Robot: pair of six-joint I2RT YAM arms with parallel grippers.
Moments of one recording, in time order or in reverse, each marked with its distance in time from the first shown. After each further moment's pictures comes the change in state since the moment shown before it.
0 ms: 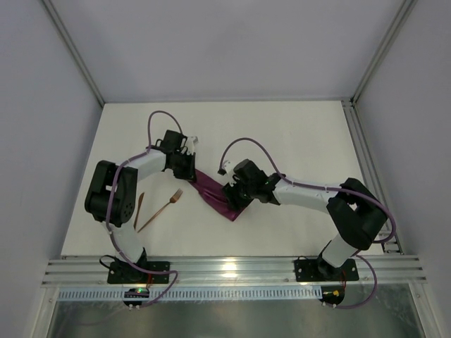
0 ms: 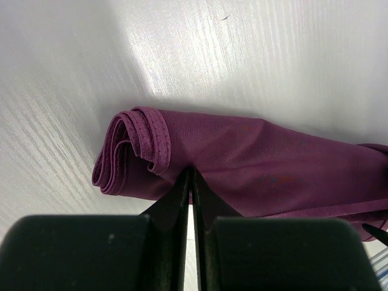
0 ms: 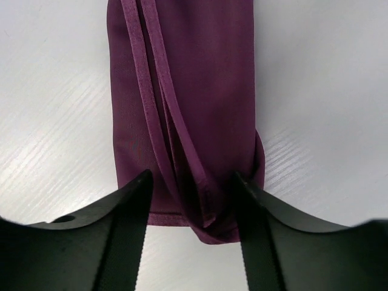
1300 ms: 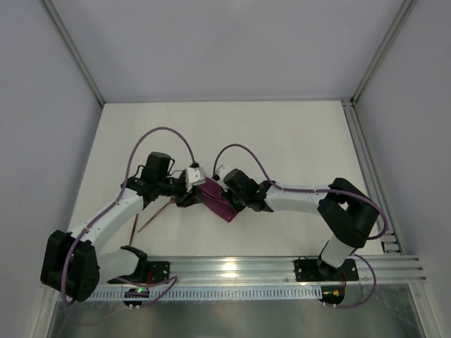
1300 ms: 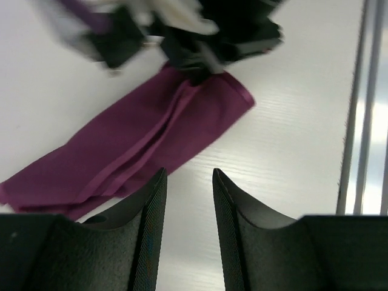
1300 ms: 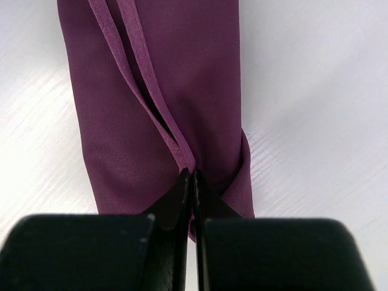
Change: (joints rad) left arm -0.053 -0.637 -0.346 0.018 0.444 0.693; right arm 0.113 0.053 0.002 0.040 0.241 0.061
